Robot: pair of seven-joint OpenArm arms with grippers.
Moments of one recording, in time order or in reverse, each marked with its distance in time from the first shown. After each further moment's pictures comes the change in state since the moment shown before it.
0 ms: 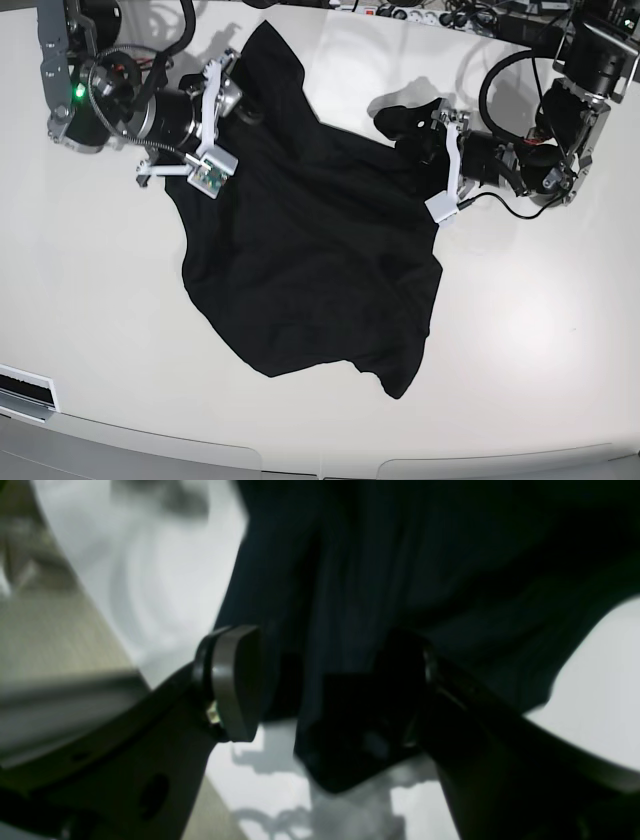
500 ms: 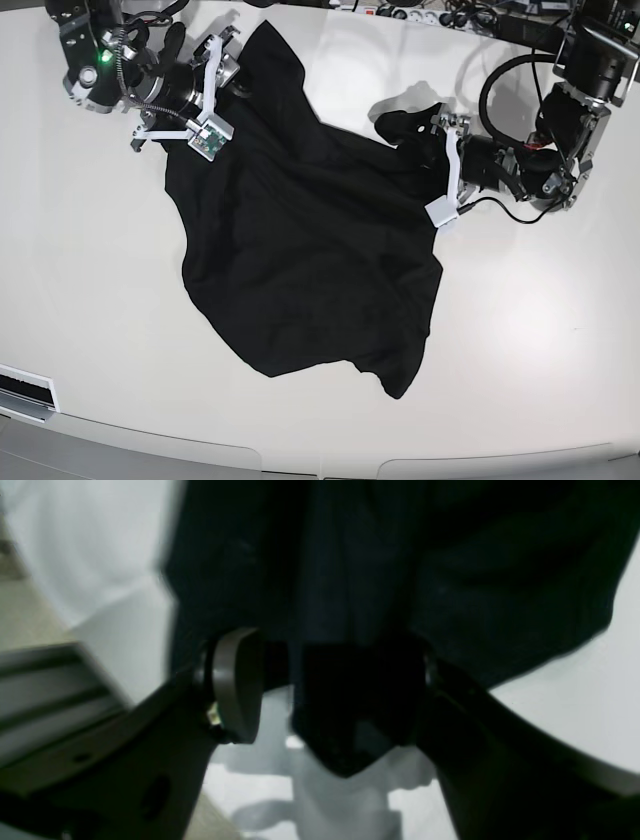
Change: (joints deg) left arm -0.6 0.0 0.0 0.0 0.2 0.4 0.6; right arm -5.0 1.5 -4.5 -7.0 -12.9 -8.3 11.6
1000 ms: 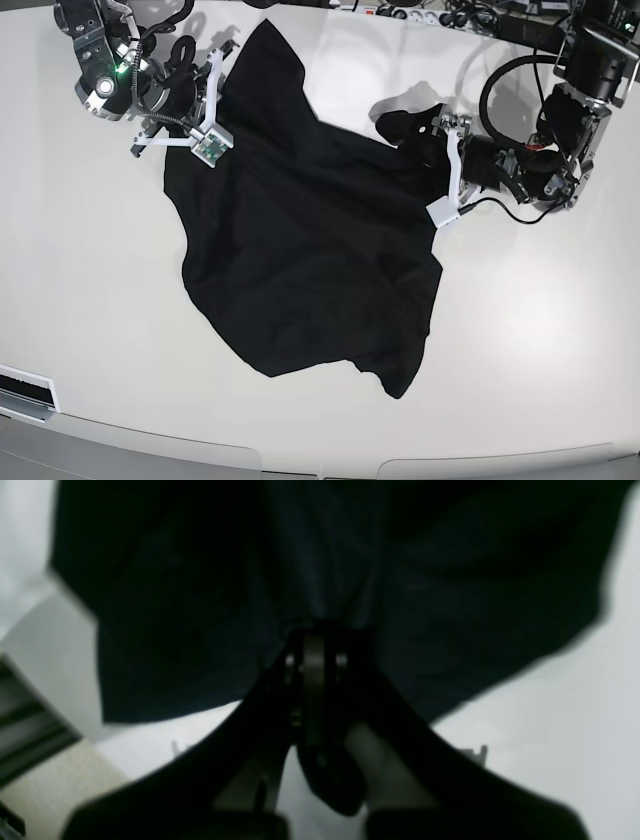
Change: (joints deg) left arm 0.0 0.0 -0.1 -0.1 -2.1 0.4 1.8; right arm 3.1 0.0 -1.5 -4.0 -3.7 -1.6 2.3
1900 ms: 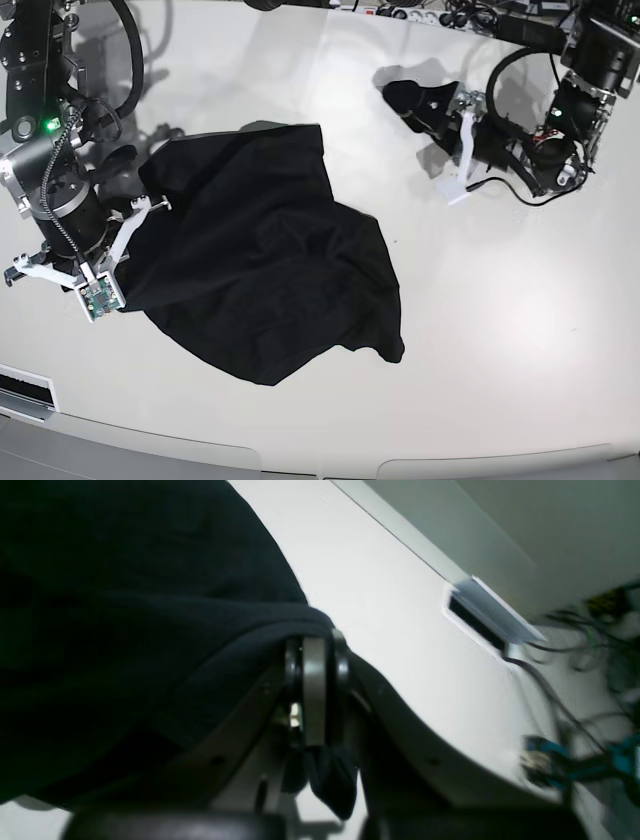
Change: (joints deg) left arm 0.2 0.7 0.2 0.4 -19.1 -2.1 13.8; right arm 10.4 0.0 13.9 20.4 -9.2 -15.9 0.3
